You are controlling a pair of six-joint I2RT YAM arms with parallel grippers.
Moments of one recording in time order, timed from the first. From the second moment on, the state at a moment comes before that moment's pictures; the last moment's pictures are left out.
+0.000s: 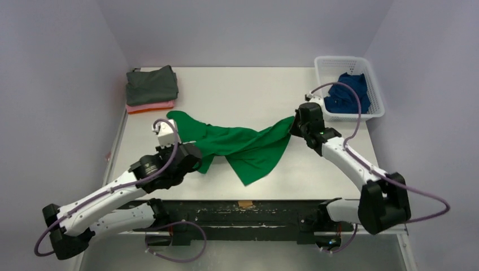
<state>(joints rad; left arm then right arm) -0.98 0.91 0.87 -1.10 -1.01 -1.11 0.34 1.37 0.81 -0.19 0.20 0.54</state>
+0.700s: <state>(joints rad) -0.86 0.60 1.81 -0.80 -0.13 -0.28 0.34 0.69 1.58 -0.59 0.01 0.39</state>
